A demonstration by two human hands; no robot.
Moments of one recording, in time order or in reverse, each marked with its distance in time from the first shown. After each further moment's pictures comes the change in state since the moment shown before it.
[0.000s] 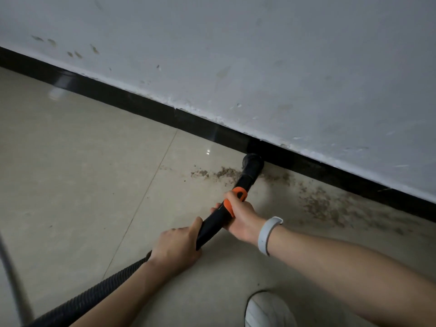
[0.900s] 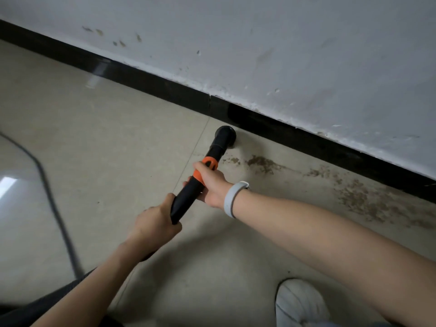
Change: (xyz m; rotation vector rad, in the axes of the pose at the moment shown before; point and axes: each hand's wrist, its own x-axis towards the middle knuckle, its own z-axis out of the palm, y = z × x) left_hand -0.044 -0.090 -0.019 -0.224 0.172 -0.300; right_hand 0.000 0.042 0.118 -0.203 -0.152 0.030
